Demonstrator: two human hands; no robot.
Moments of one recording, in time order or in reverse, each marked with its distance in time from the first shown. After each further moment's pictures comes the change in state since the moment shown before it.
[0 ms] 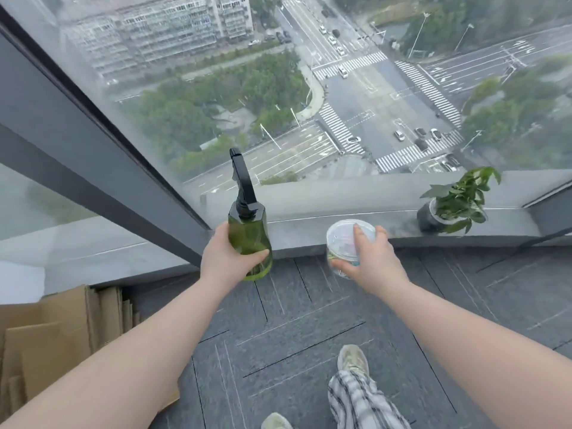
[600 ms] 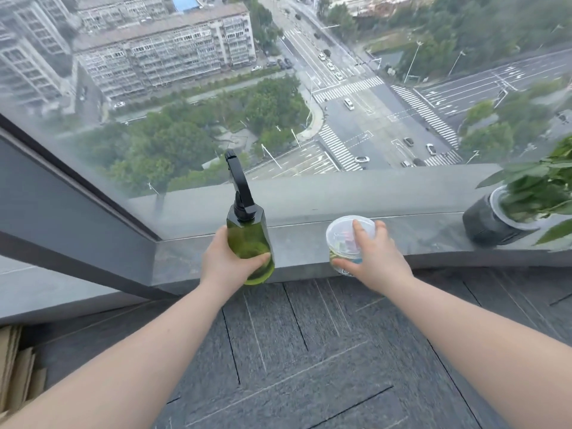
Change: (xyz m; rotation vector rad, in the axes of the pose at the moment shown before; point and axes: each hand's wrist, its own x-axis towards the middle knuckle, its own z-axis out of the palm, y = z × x) left_hand 0.178 -0.144 0.207 -0.062 0.051 0.005; right_hand 0.231 0.094 0.166 -0.048 0.083 -0.075
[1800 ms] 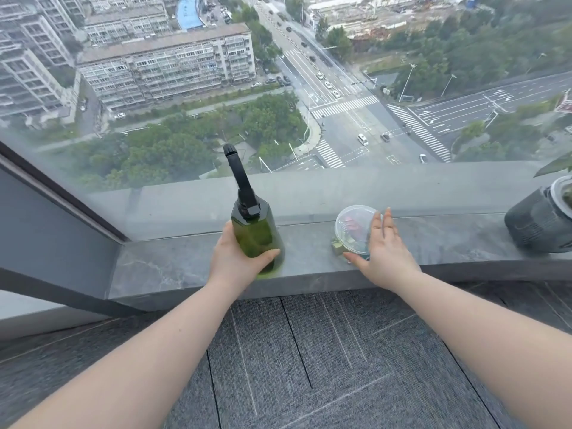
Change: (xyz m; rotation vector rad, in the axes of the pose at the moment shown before) left_hand 0.083 -0.070 0.084 -0.051 0.032 0.103; right_hand 0.095 0.033 0.083 -0.087 0.031 -0.009
